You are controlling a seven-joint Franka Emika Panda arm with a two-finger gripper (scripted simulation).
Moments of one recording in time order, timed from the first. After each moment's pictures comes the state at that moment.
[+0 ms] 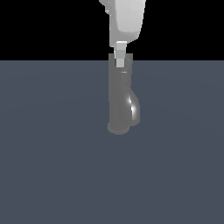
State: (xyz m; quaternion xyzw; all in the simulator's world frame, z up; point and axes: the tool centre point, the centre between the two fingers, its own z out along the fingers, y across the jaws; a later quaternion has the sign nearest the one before) arm -0.105 -0.017 0.285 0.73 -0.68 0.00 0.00
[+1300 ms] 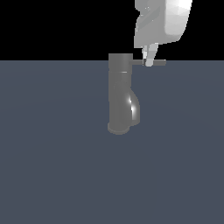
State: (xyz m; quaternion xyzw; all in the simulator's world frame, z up) arm -0.078 -0.094 0.285 0.73 -0.68 0.00 0.00
